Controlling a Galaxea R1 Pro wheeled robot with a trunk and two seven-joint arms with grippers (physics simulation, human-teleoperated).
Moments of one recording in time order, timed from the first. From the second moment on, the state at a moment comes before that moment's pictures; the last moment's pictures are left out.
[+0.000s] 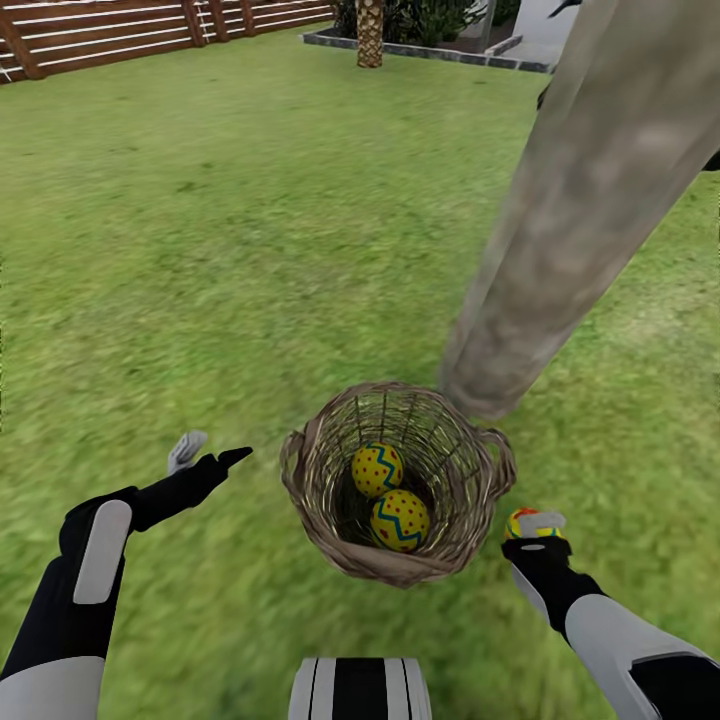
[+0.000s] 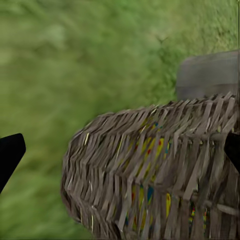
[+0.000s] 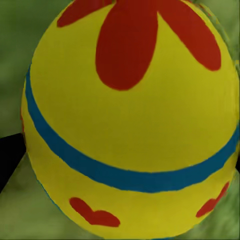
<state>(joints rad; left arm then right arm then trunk) -0.52 0.06 0.32 -1.37 0.70 0.95 -0.19 -0.79 -0.12 0.17 -0.24 -0.03 0.18 -0.35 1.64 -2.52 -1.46</state>
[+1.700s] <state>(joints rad) -0.52 0.08 0.32 -1.37 0.71 0.96 -0.19 -0.79 -0.41 -0.03 -0.53 -0.06 0.49 0.48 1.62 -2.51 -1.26</state>
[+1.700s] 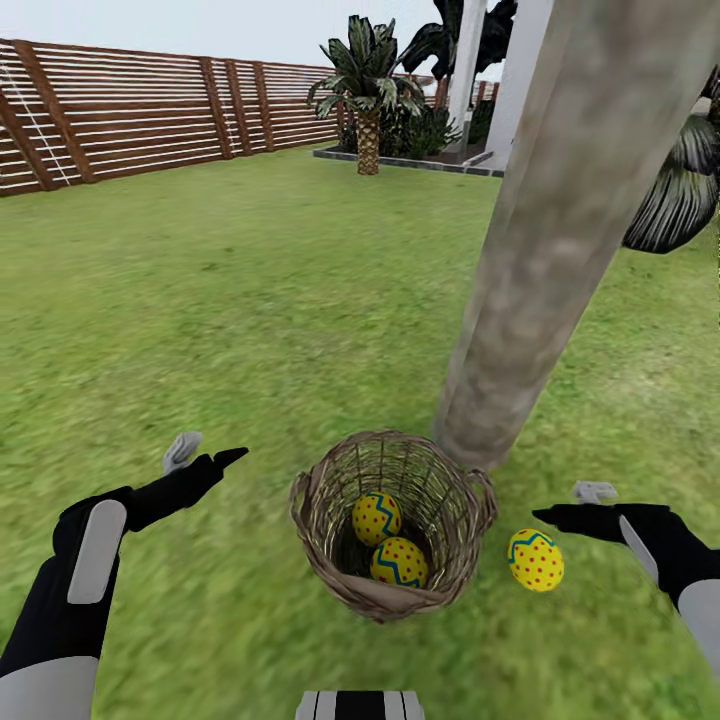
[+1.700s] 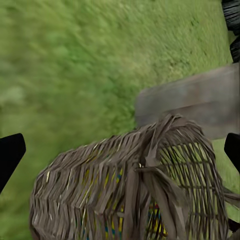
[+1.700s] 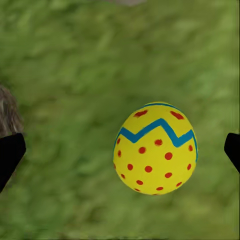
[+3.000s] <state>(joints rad) -0.52 0.11 0.32 -1.37 0.71 0.97 -0.19 -0.78 -0.60 -0.19 -0.53 -0.05 0.62 1.50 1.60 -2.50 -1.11</state>
